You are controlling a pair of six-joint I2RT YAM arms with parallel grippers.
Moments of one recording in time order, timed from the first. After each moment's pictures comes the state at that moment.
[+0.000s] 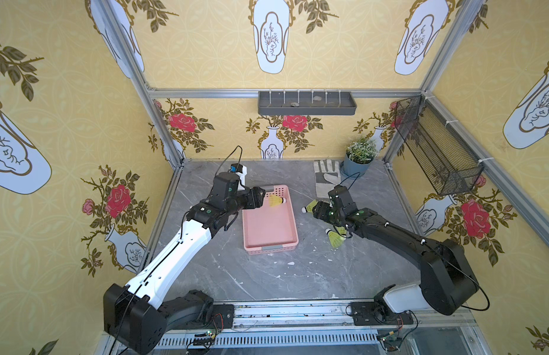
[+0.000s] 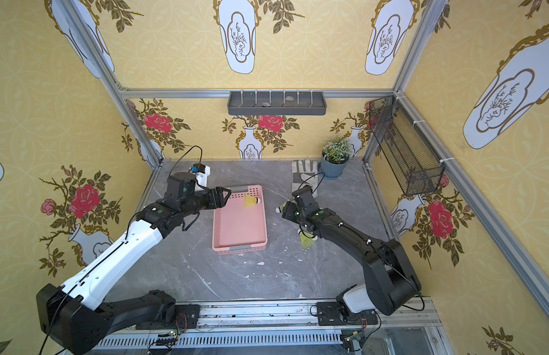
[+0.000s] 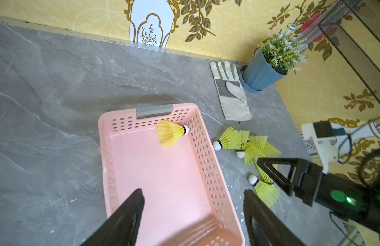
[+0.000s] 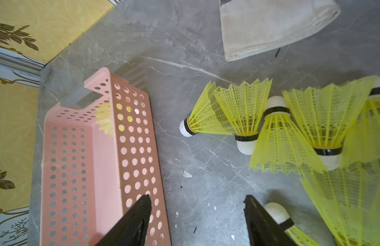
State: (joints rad) left arm -0.46 1.18 1.09 -0.49 0.11 -0.42; right arm 0.60 1.45 0.88 -0.27 0.01 0.76
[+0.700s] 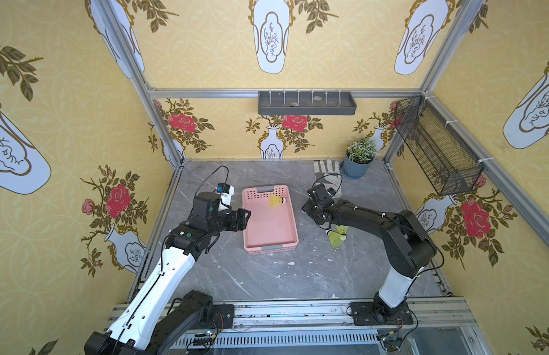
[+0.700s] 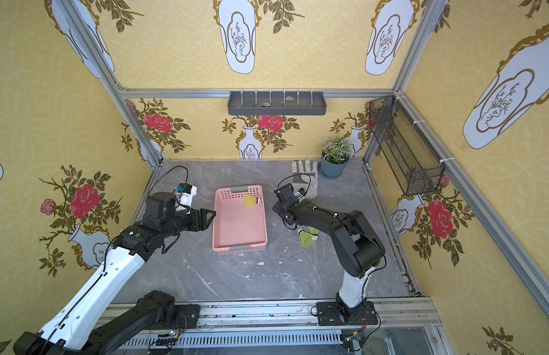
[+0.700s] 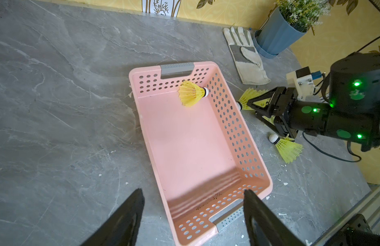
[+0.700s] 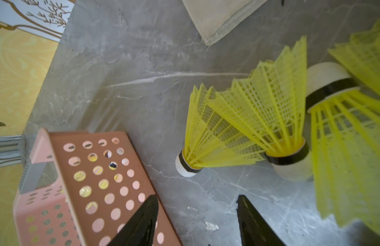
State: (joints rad) left arm -0.35 0.95 0.89 -0.61 0.19 -0.28; right arm 0.65 1.79 1.09 -0.24 0.14 1.19
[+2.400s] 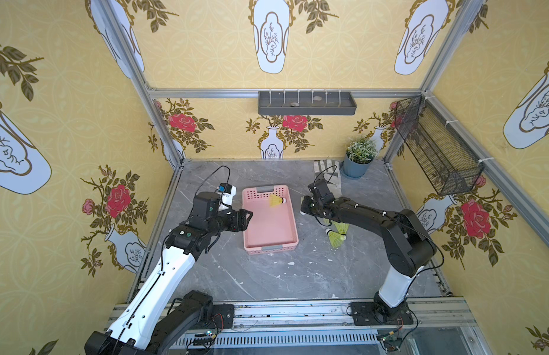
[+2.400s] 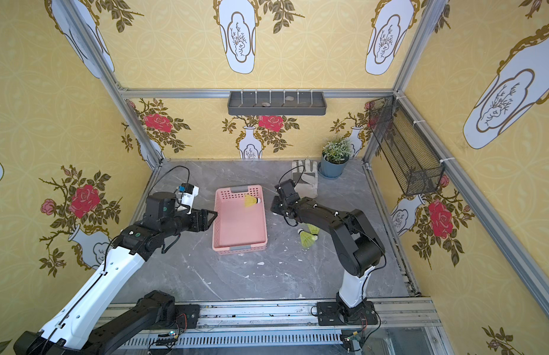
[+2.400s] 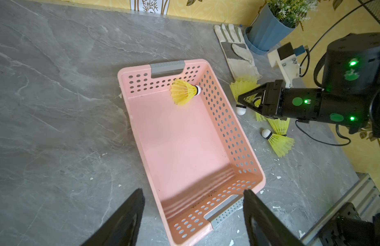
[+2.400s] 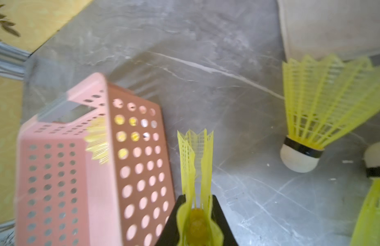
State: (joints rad) left arm -0.35 0.96 0.90 -0.60 0.26 -0.26; right arm 0.63 1.76 1.11 -0.18 -0.03 0.71
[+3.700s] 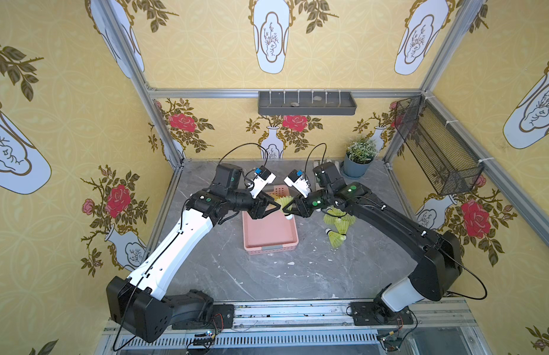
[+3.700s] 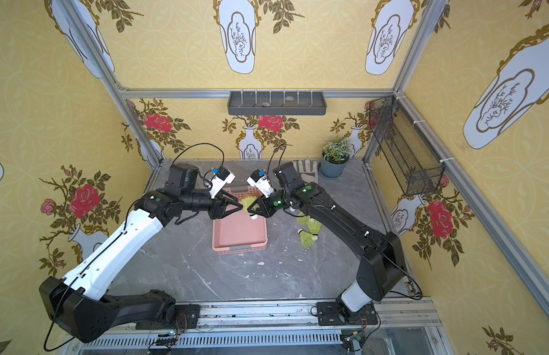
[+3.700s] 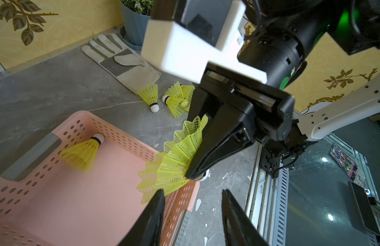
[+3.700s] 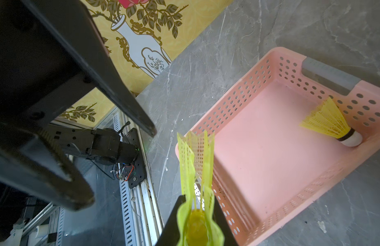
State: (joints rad) left arm -0.47 1.30 1.28 -0.69 0.69 0.12; right arm 0.72 1.56 1.38 -0.61 -0.69 0.03
